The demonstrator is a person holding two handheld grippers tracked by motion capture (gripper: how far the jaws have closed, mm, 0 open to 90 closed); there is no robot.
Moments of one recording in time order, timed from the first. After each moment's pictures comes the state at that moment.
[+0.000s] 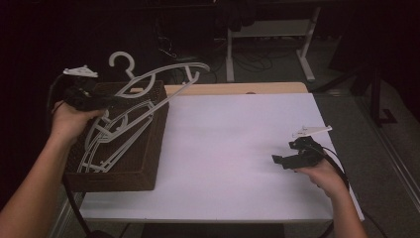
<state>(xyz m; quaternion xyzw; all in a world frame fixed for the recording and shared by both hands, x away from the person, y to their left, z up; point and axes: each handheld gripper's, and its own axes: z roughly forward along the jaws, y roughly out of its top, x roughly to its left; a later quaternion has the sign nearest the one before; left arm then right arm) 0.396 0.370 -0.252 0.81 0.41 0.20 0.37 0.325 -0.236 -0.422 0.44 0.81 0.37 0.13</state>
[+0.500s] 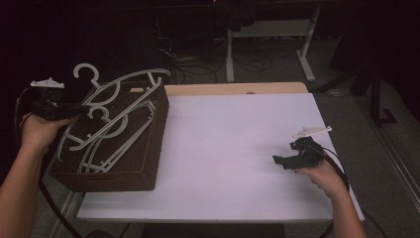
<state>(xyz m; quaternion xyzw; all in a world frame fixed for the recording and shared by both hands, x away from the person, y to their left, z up) 0.393 0.453 -0.286 0.78 0.48 0.22 0.33 0.325 -0.237 -0.424 0.44 0.81 0.36 0.13</state>
